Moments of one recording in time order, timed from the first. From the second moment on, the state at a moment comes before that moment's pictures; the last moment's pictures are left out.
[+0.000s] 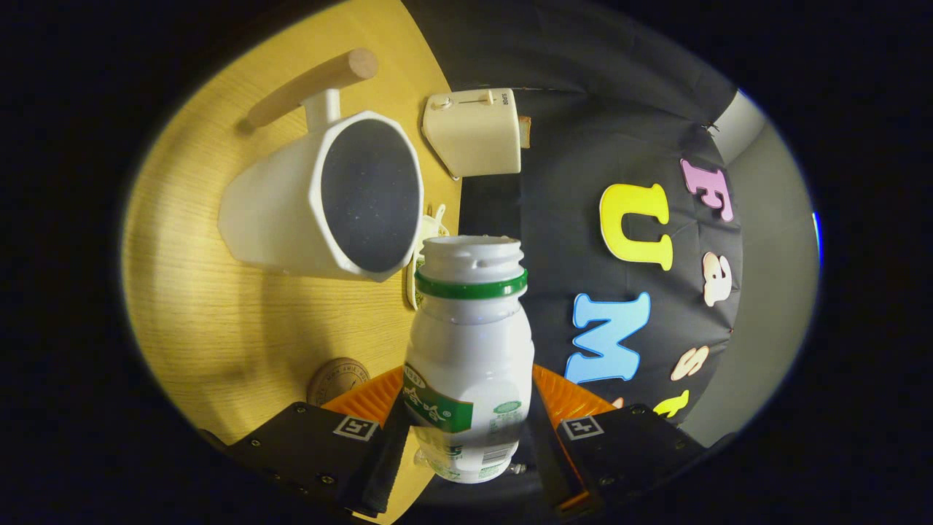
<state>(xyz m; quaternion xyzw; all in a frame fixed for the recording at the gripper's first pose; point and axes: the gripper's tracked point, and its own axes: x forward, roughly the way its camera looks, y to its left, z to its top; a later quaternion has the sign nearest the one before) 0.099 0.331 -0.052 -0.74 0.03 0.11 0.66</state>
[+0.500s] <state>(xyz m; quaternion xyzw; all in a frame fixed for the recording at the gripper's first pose) 0.103 0.334 -0.041 -0.76 0.02 0.10 0.65</state>
